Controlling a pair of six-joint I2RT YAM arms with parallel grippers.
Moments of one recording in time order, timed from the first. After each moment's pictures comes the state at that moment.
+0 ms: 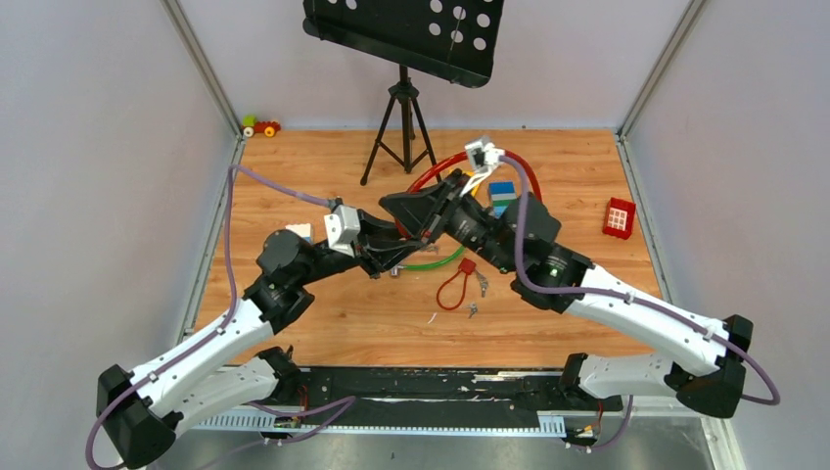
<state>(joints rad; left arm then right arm) -0.77 0.85 0.66 0.53 0.52 -0.17 1.06 1.13 1.18 0.20 0.06 0.61</state>
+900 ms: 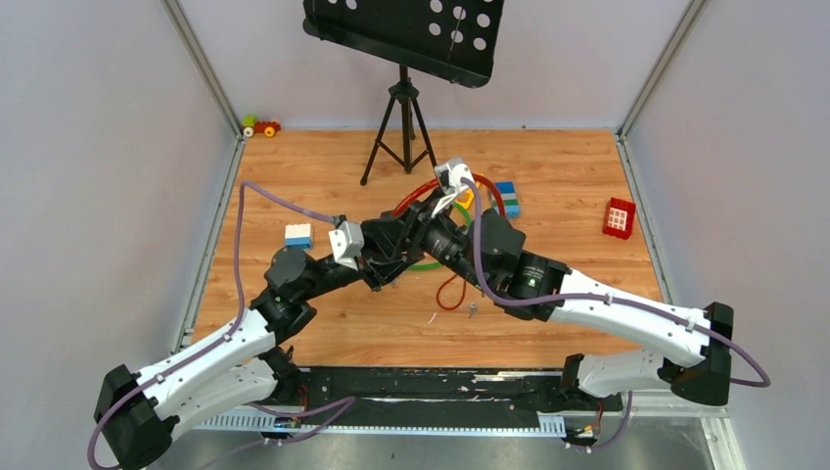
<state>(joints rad) -0.79 0.83 0.55 0.53 0.45 -0.12 1.19 1.25 1.23 0.10 0.27 0.52</state>
